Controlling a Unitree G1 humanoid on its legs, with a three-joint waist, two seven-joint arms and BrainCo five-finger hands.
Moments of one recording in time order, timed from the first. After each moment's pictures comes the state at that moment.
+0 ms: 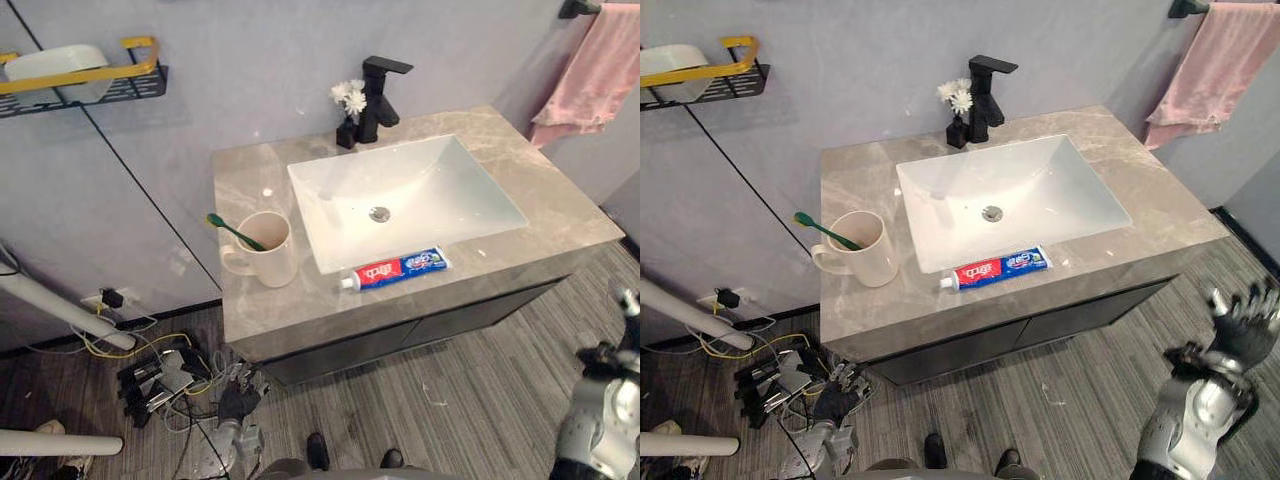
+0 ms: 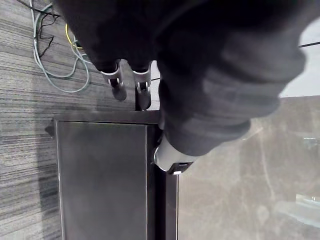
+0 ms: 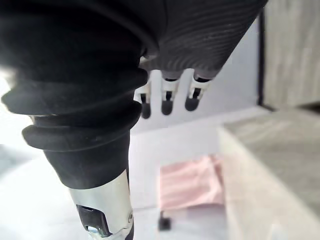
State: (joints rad) left arm 0.35 0.06 -0.04 0.26 -0.22 -0.07 0.03; right arm 0.00 -0.17 -0.66 -0.12 0.39 -0.18 -0.17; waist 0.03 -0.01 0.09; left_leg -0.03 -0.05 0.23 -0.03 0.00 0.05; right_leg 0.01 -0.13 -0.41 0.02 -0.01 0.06
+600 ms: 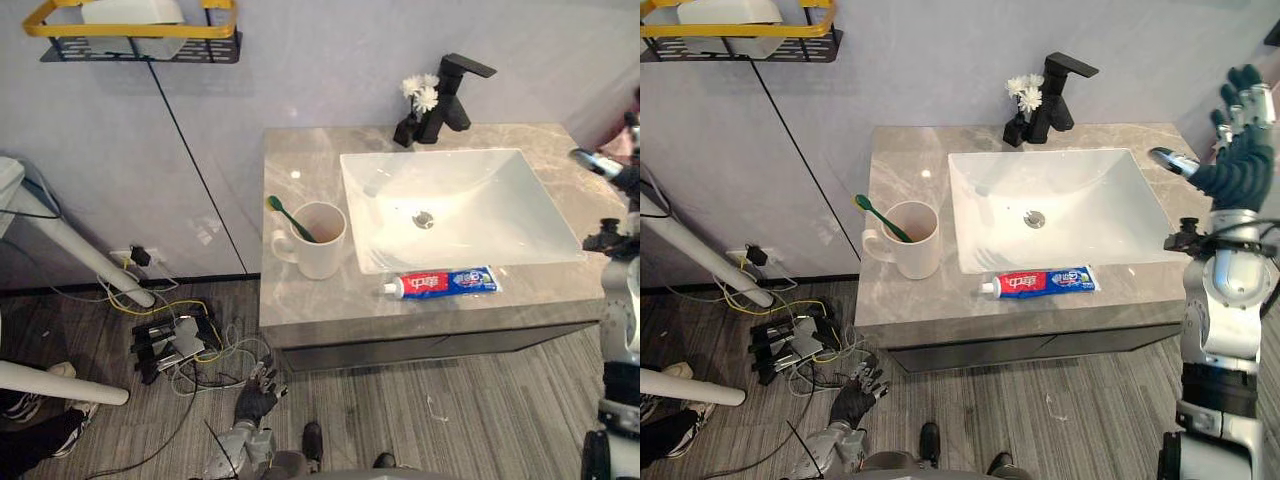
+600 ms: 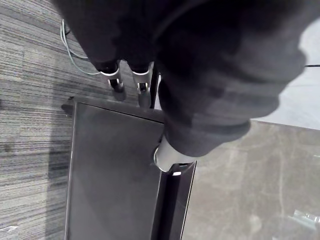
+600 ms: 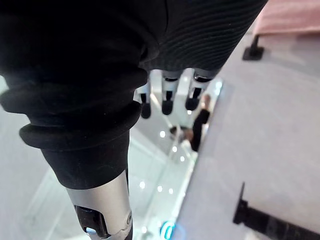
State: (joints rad) left arm 0.38 0.04 -0.08 0.26 -0.22 -0.08 -0.08; right arm -0.37 -0.66 -0.29 0.04 0.34 -0.18 0.00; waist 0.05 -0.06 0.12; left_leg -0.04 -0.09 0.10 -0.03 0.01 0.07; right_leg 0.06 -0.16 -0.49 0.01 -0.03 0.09
